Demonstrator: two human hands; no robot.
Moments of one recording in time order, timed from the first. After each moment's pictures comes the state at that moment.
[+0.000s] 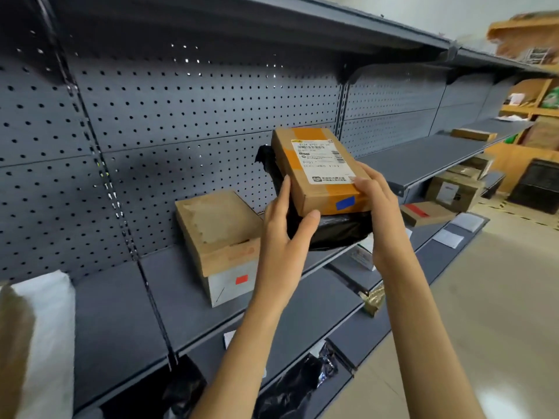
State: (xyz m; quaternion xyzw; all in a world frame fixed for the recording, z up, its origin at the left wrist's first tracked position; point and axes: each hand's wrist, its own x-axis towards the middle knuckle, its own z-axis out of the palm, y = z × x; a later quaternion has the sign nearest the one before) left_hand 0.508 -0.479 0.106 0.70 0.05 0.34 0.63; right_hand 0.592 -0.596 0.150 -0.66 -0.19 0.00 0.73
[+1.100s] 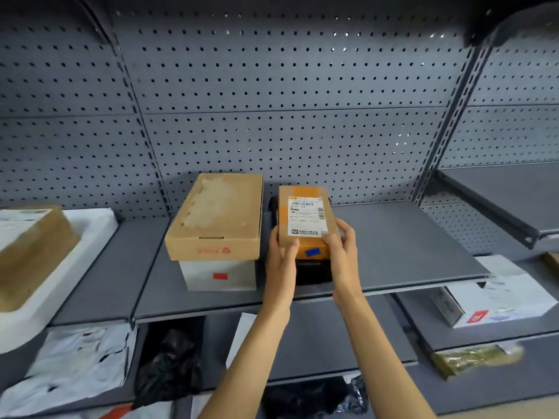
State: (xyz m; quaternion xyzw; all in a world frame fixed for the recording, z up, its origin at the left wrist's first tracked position) left_hand 0.653 -0.473 -0.005 0.59 0.36 0.40 0.60; right_hand 0.752 -0.516 -0.005 -0.63 -0.24 0.25 0.69
